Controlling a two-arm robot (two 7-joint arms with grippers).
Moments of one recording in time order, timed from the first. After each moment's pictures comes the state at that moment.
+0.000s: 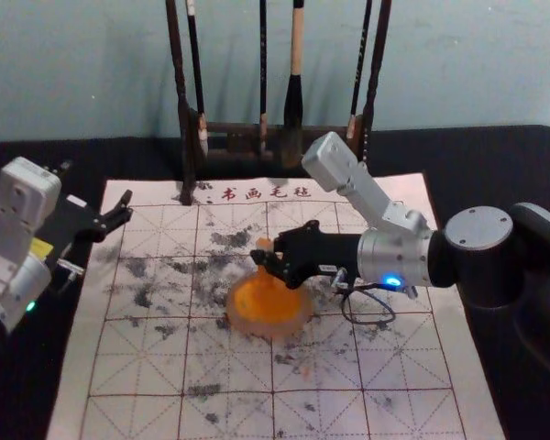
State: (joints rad) left arm -0.20 0.60 0.45 -1.41 -0.25 -0.12 0.03; right arm 0.53 0.39 -0.70 -1.27 0.33 0.29 0.62
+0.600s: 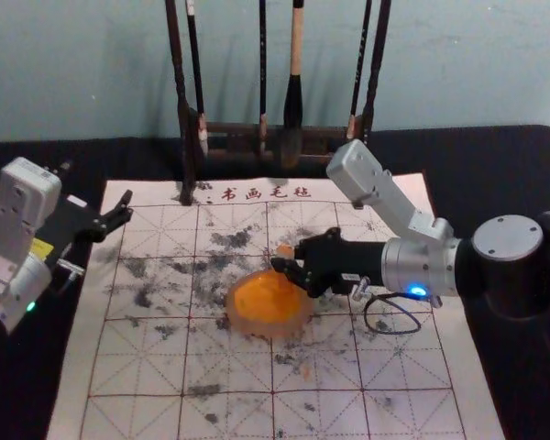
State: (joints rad) left arm -0.20 0.60 0.45 -1.41 -0.25 -0.12 0.03; right arm 0.48 0.45 -0.67 -1.35 0.33 0.29 0.62
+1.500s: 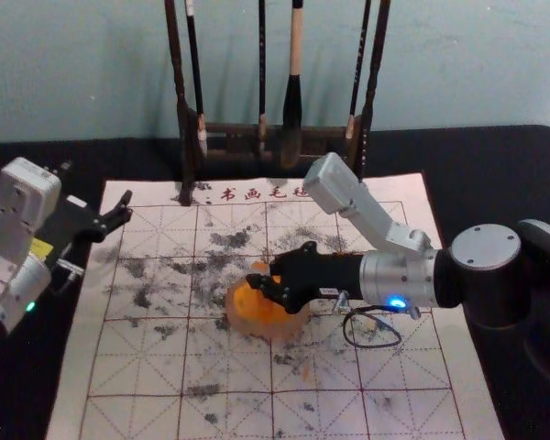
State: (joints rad) left arm -0.20 0.60 0.45 -1.41 -0.25 -0.12 0.03; right arm 0.47 0.43 -0.71 -1.36 0.35 0.30 0.64
